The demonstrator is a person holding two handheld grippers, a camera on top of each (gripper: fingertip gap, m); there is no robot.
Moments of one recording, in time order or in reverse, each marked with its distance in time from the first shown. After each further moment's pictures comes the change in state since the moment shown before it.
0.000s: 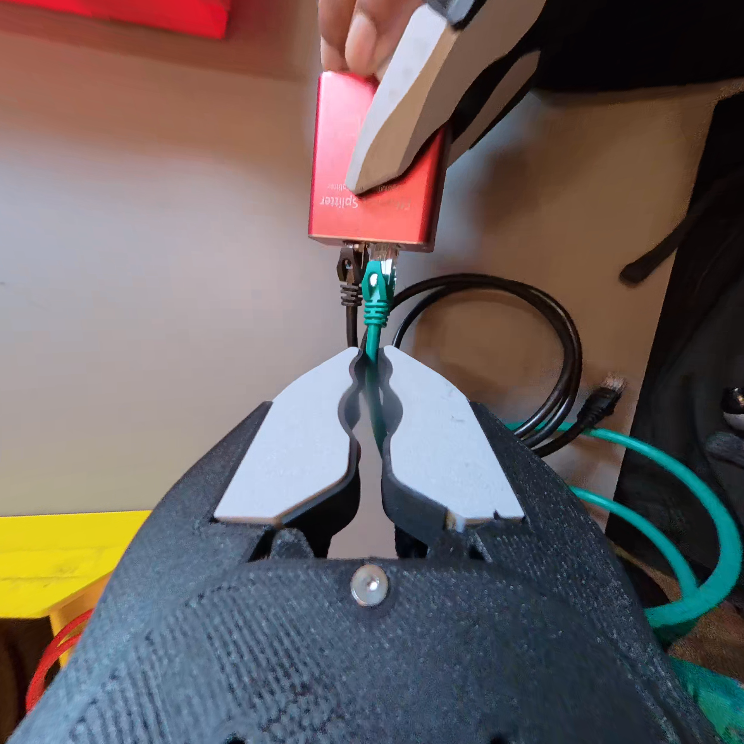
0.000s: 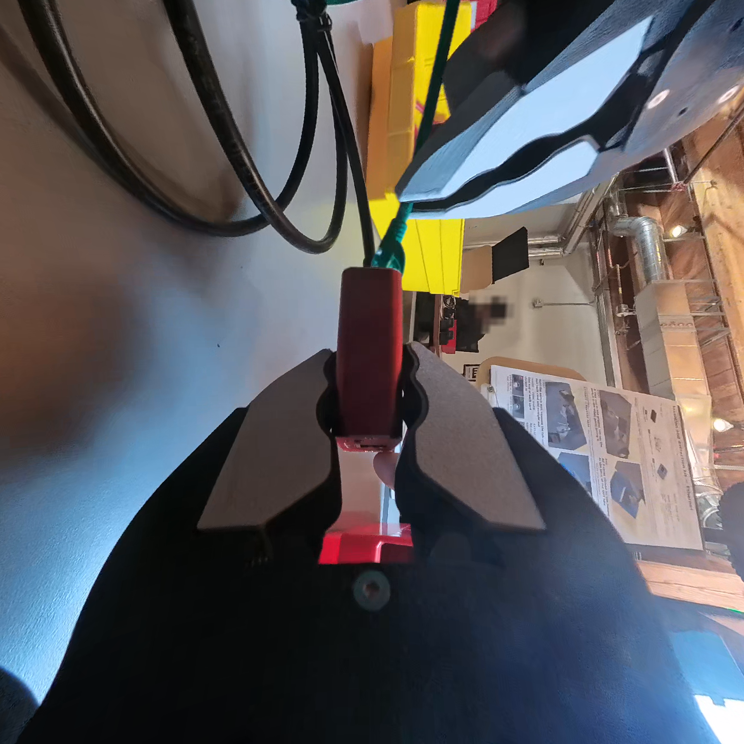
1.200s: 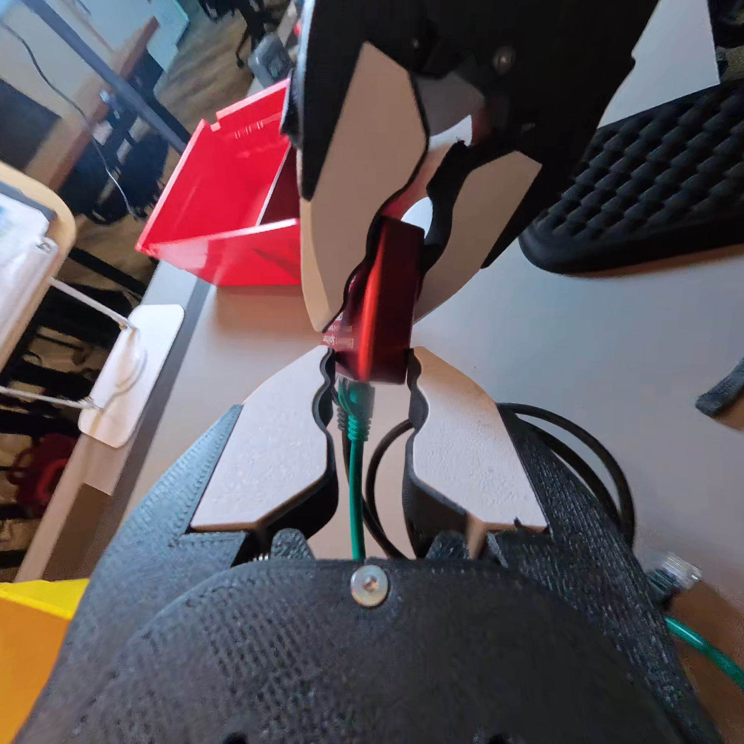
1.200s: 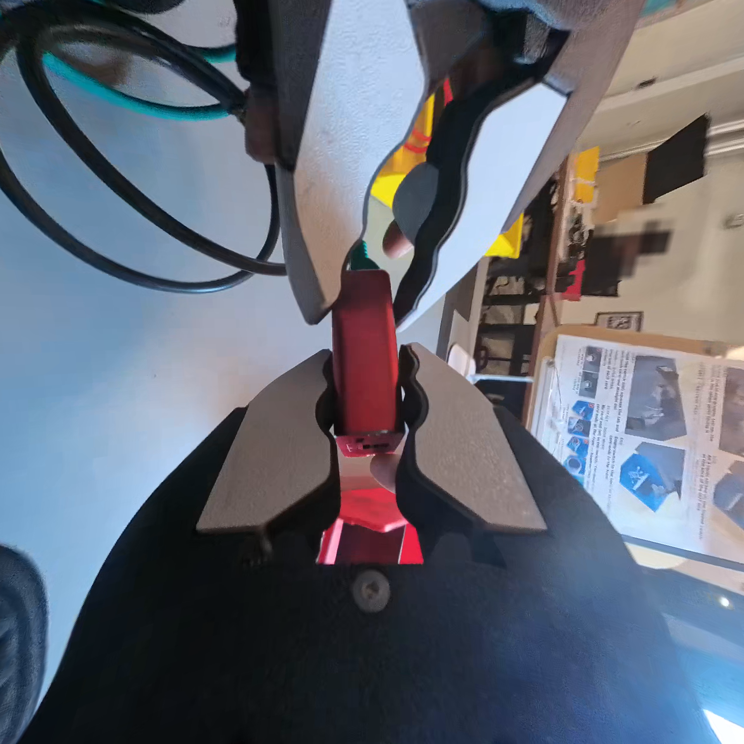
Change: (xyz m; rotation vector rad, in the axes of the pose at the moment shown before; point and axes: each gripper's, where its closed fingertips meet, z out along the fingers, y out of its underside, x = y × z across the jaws) left arm -0.006 -0.061 -0.038 0.495 -0.360 0.179; right arm 0.072 -0.018 0.007 -0.165 -0.311 0.190
